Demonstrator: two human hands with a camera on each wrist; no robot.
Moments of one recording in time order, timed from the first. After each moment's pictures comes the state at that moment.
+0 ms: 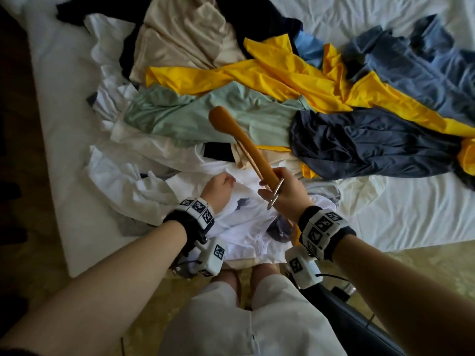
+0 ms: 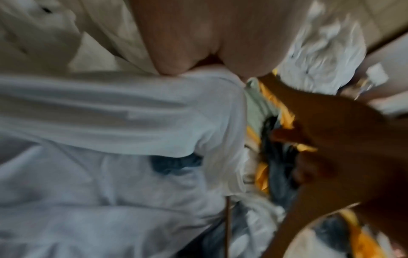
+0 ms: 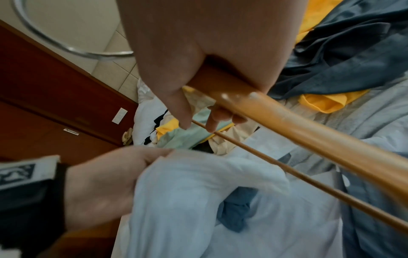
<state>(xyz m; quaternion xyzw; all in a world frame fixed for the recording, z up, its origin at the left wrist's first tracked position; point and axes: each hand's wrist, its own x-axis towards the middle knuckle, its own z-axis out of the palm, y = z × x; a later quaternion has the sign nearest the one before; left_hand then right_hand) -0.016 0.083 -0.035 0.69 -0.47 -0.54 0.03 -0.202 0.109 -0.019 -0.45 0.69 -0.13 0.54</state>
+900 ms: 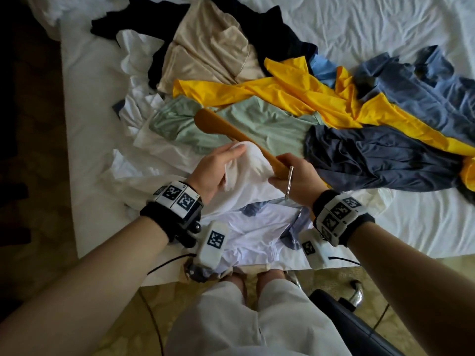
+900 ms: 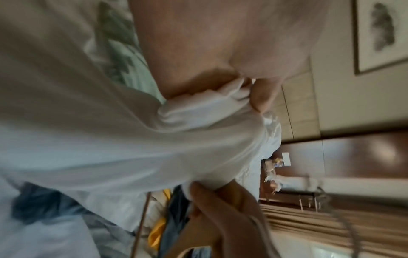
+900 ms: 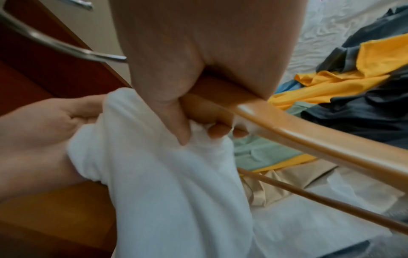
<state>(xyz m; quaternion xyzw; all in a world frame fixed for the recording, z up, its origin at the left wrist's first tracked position) 0.028 0.037 0.066 0.58 -0.28 -0.72 0.27 -0.174 0.060 0.031 -0.58 0.67 -0.11 0.45</state>
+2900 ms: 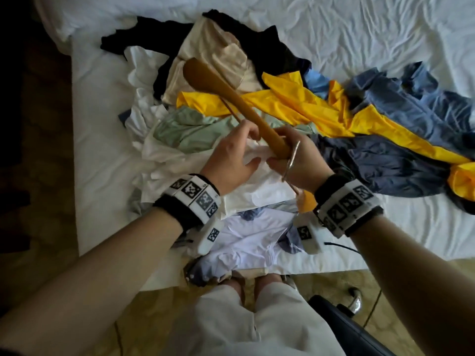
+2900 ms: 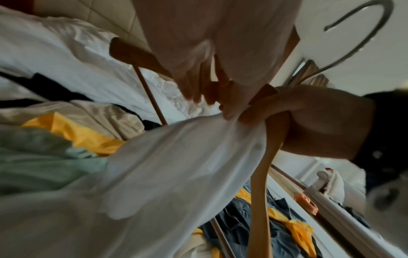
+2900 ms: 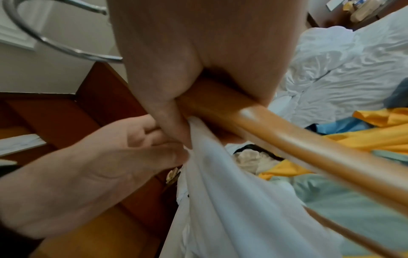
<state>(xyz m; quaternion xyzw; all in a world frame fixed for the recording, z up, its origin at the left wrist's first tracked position) 0.007 0.023 0.097 0.50 -0.74 -0.36 0.26 -0.170 0.029 0.099 -0.62 0.61 -0.22 0.44</state>
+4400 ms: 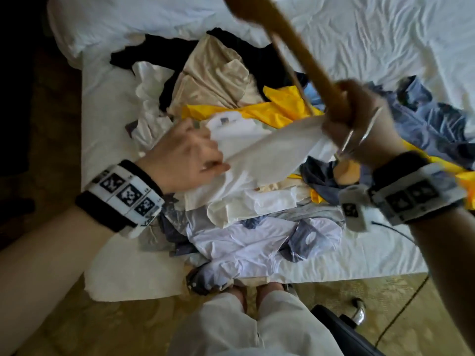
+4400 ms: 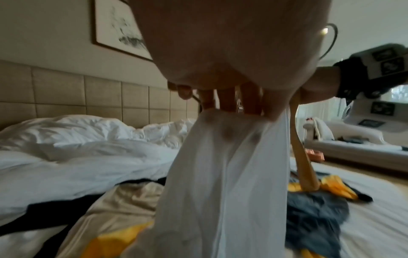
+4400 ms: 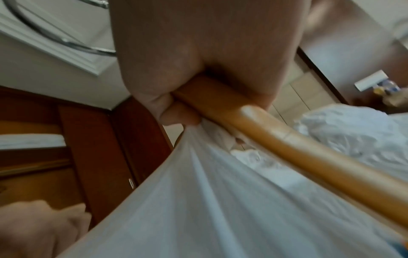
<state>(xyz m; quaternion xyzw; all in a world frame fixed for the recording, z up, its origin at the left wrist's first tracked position) 0.086 -0.001 0.164 0.35 -0.93 -0.08 0.02 -0.234 -0.013 0.172 -0.65 0.64 -0.29 0.27</state>
